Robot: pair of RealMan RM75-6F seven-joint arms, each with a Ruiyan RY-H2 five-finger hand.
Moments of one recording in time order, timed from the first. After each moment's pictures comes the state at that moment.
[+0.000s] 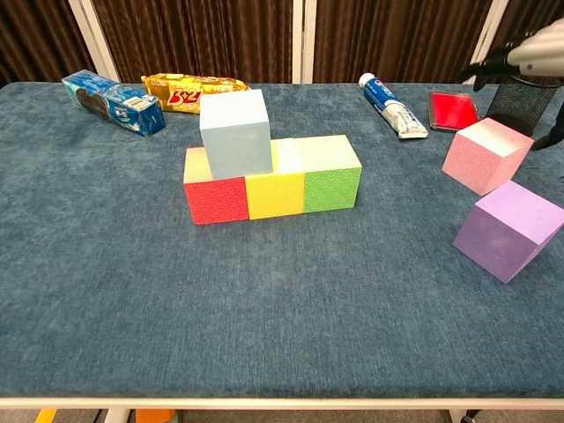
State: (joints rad) left arm -0.21 -1.28 -0.08 -1.35 1.45 1.34 -0.47; right arm 0.84 -1.16 -0.01 -1.33 -1.37 0.76 -0.16
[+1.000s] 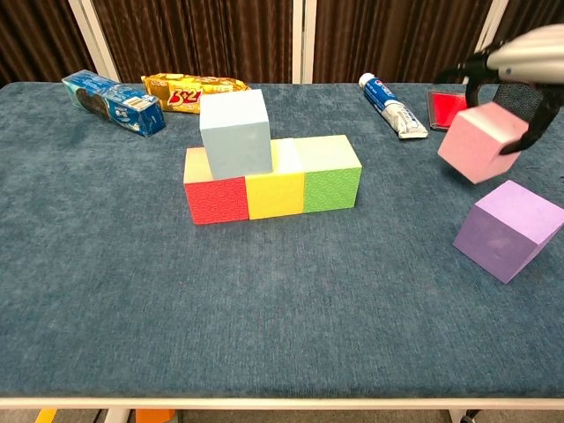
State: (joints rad) left arm -0.22 -1.29 -0.10 -1.37 1.44 1.35 -0.43; right arm 0.83 -1.20 0.00 -1.25 -1.53 0.83 0.08
